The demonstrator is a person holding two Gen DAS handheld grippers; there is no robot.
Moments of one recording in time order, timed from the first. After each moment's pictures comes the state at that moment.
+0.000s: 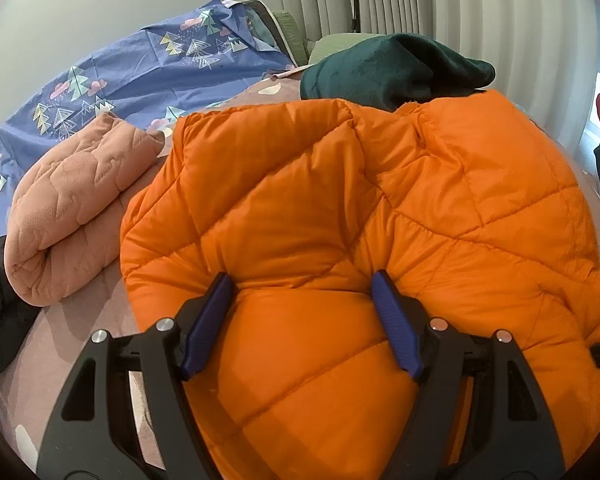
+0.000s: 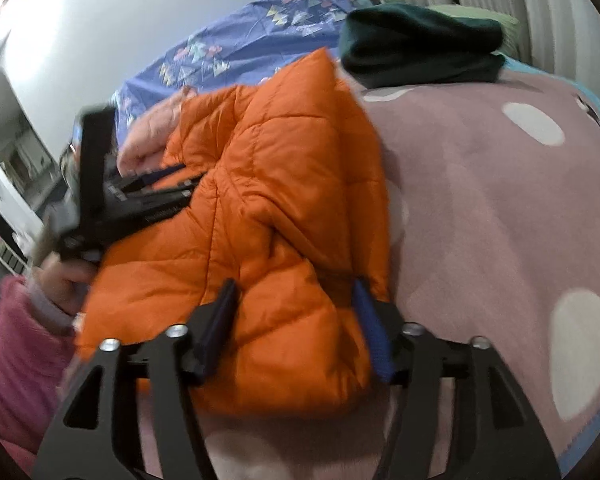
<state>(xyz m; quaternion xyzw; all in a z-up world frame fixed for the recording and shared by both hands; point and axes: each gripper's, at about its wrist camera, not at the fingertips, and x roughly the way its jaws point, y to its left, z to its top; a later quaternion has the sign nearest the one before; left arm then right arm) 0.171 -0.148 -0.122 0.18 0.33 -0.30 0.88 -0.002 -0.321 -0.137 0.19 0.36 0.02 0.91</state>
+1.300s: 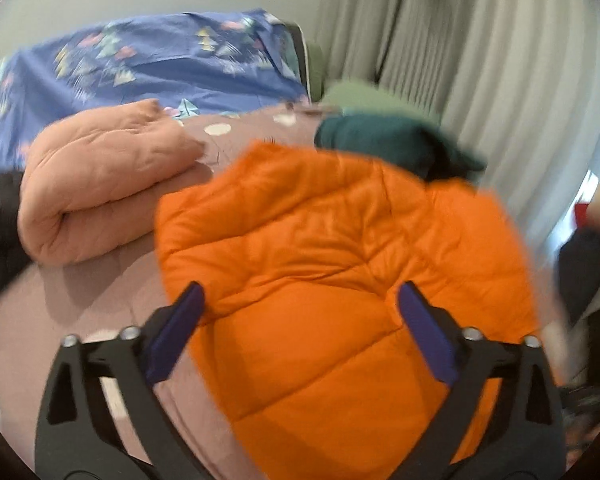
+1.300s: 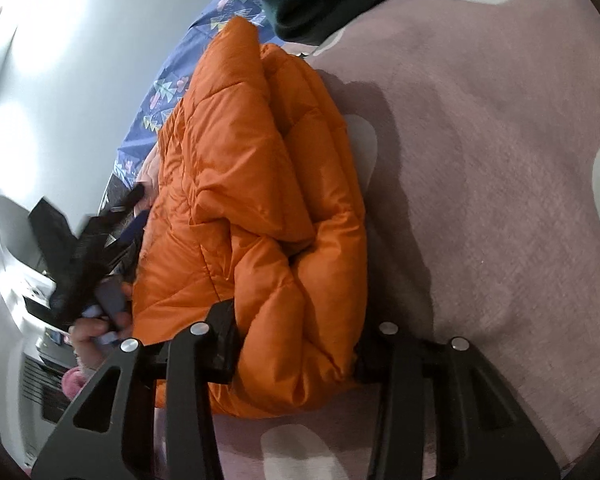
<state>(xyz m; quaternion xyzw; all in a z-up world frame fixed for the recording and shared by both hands) 0.172 -0.088 -0.079 -0.01 0.33 -0.32 0.89 -0.012 -0.342 -0.174 0.38 0.37 0.04 0.85</state>
